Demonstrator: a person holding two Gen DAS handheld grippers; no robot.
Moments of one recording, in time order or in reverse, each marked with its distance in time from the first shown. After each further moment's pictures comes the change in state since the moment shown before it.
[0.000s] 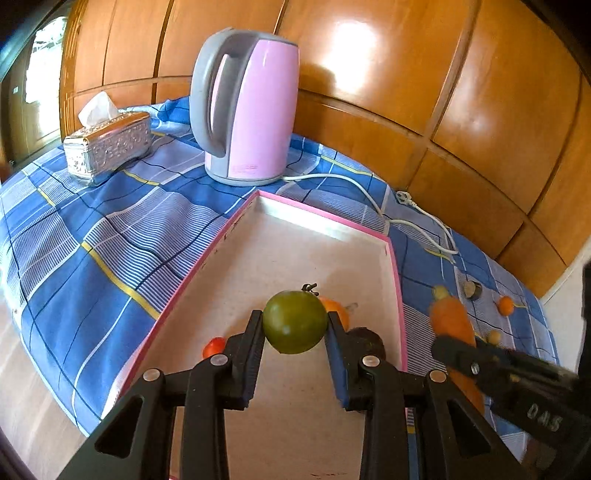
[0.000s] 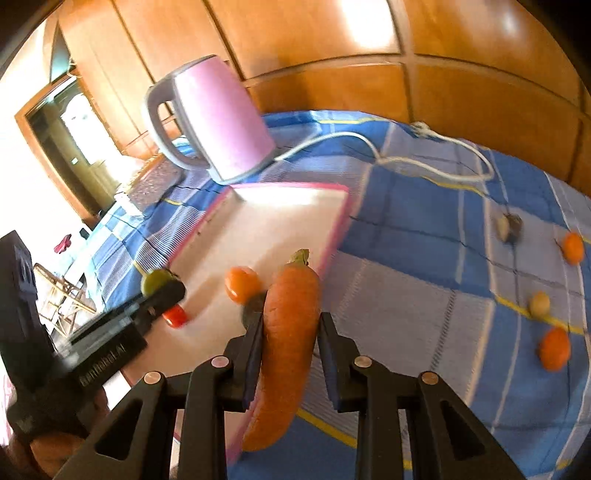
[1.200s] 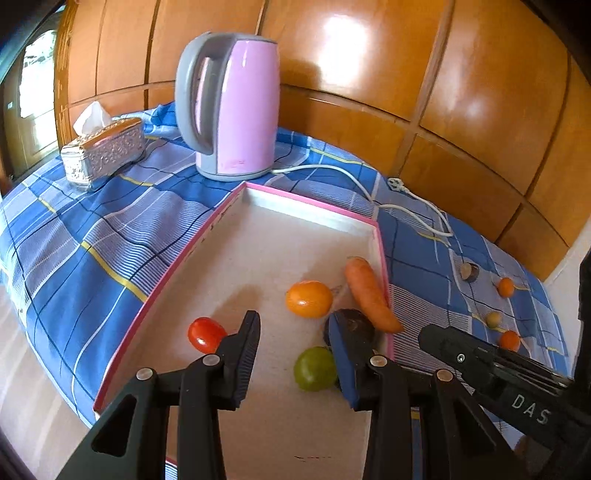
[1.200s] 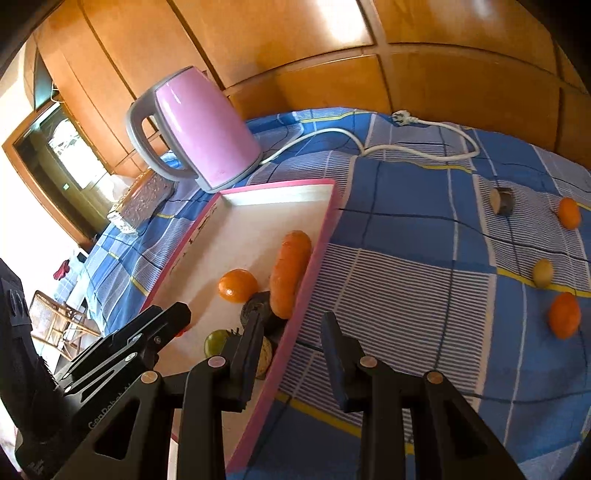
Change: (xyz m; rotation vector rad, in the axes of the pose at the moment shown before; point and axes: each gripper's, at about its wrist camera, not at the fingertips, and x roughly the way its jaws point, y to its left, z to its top) left arm -0.009 -0.025 -0.014 0.061 0.008 0.020; right arm -0.004 -0.009 -0.016 0.117 -0.031 -0.016
